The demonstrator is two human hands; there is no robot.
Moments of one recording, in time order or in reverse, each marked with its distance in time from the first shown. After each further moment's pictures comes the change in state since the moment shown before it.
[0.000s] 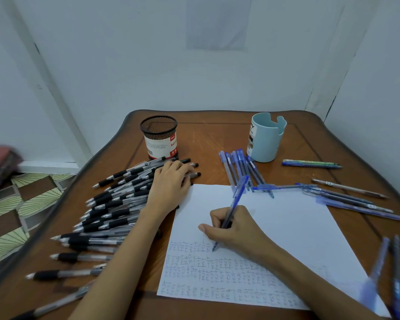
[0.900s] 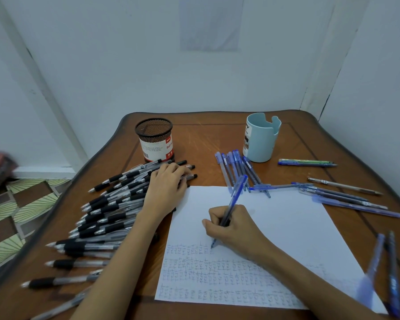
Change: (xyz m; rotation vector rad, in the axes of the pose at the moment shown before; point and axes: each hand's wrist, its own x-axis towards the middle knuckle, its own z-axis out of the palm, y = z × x) left_hand -0.001 0.000 0.001 -0.010 0.022 0.009; right_hand 0.003 0.004 -0.001 0.000 0.072 -0.030
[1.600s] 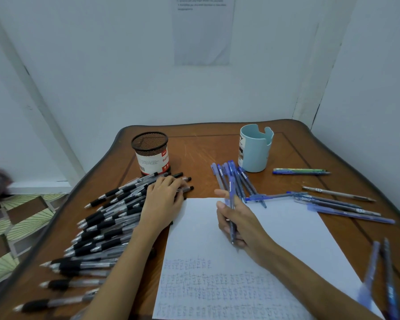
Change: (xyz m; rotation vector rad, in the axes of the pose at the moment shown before) left_hand -0.001 -0.001 -0.001 -0.037 0.000 0.009; right_hand 0.007 -0.009 -0.019 0.391 0.079 0.225
